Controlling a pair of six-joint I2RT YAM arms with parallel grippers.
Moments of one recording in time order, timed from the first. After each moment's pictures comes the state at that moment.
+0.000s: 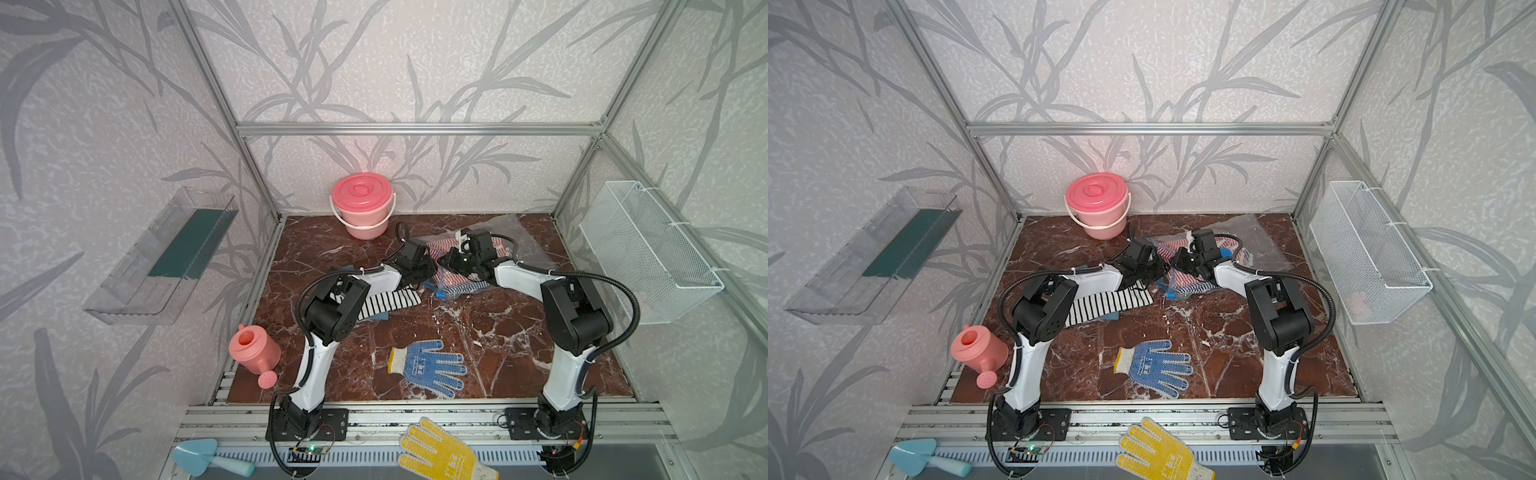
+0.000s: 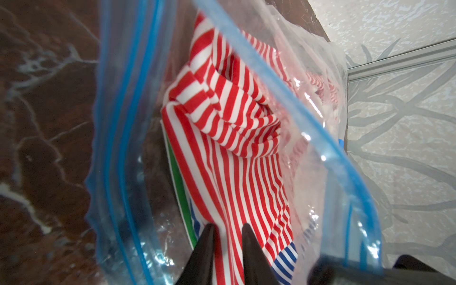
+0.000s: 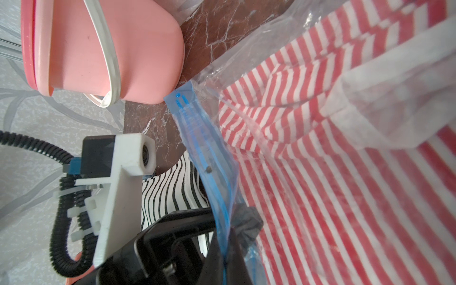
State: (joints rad) left arm -0.60 2.16 1.42 0.05 0.17 -0.98; right arm 0.36 1.92 1.20 0.05 -0.41 0.75
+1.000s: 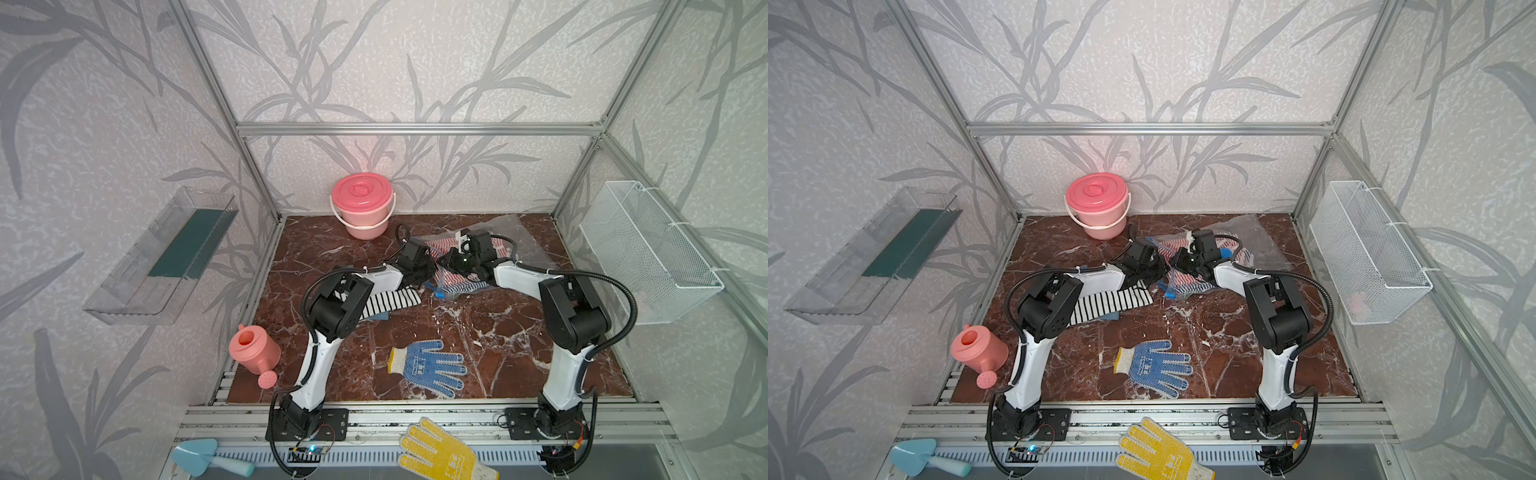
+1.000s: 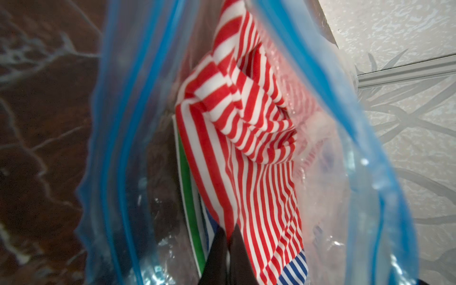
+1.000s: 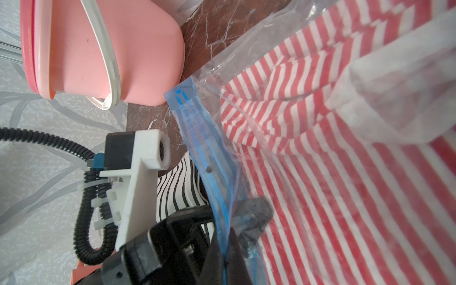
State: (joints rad) left arm -0.59 2.21 1.46 0.06 0.17 -1.03; right arm 0.35 1.93 1.19 0.08 -0.42 0.77
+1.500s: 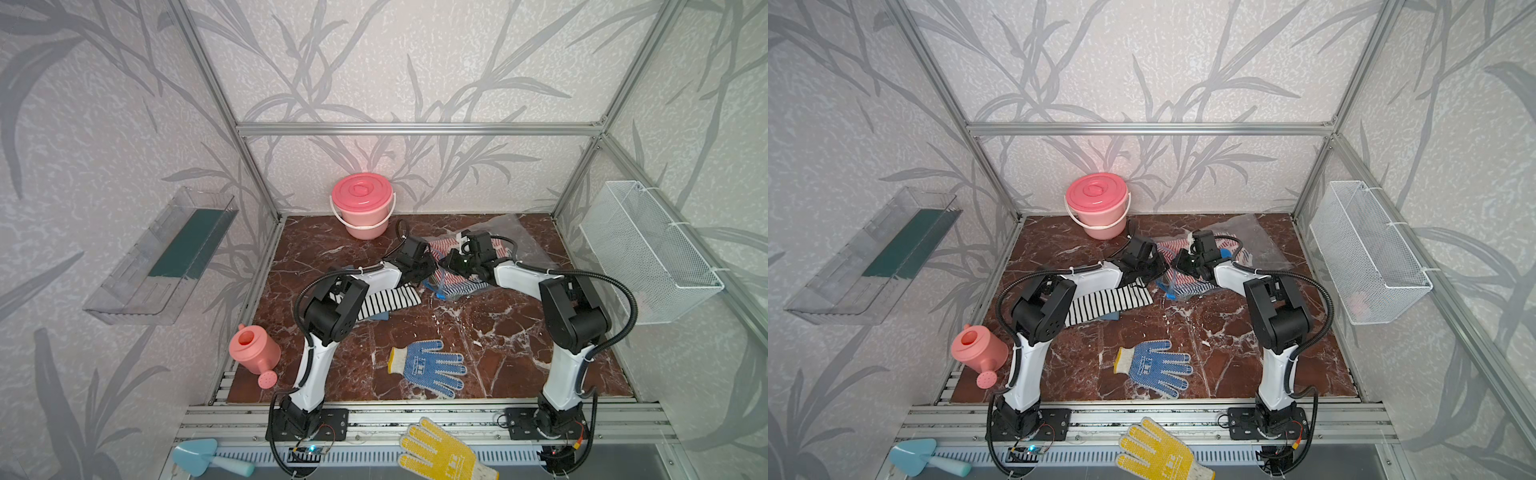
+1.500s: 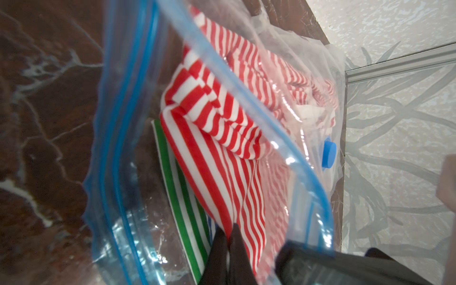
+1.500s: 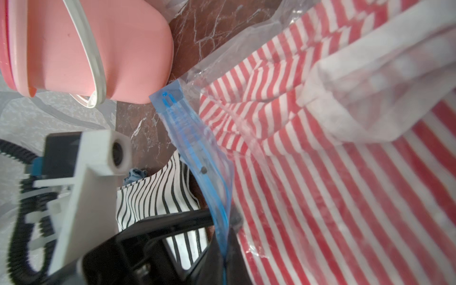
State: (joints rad) left arm -0.59 2.15 1.46 -0.02 0.18 -0.98; right arm 0.35 1.93 1.20 0.02 -0.39 0.74
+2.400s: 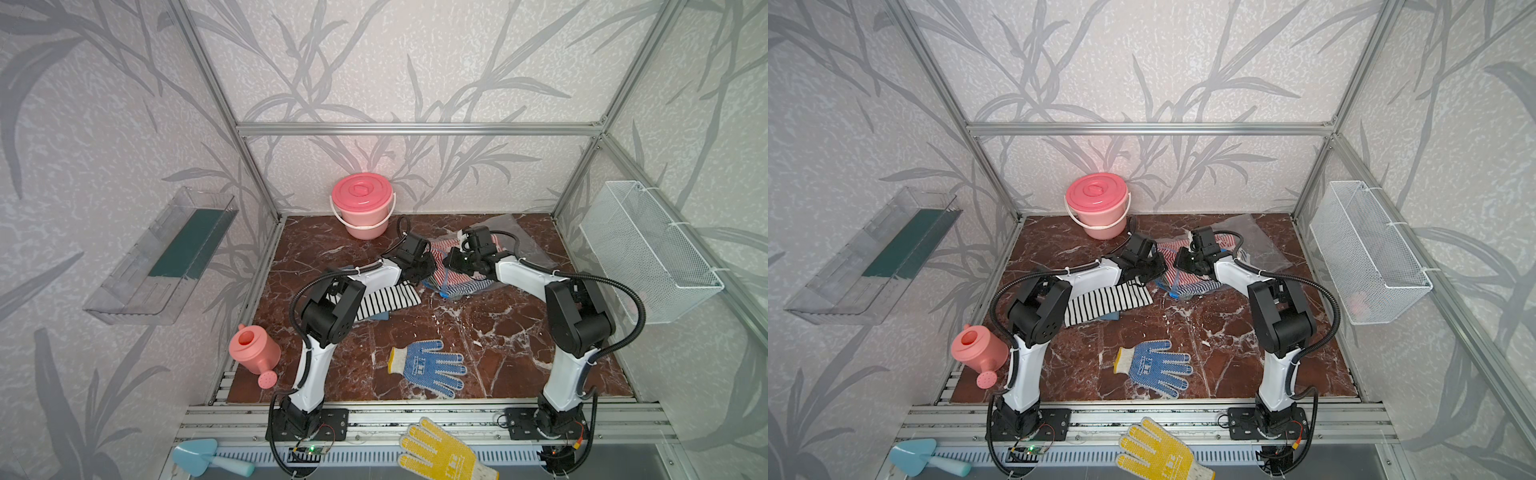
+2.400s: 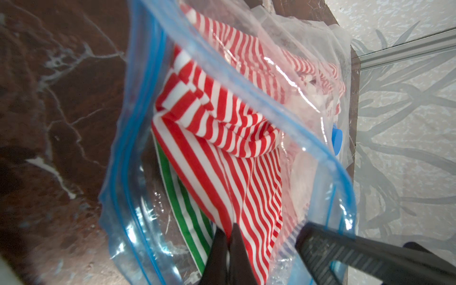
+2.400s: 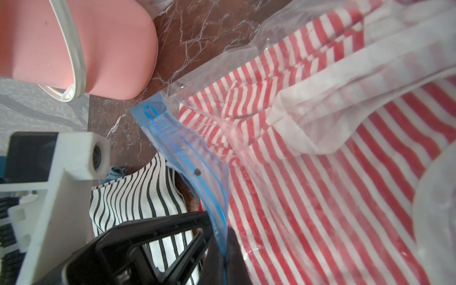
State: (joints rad) left arm -0.59 2.13 1.49 -0.13 0.18 -0.95; right arm 0.36 1.90 1.26 -0.14 -0.31 0.66
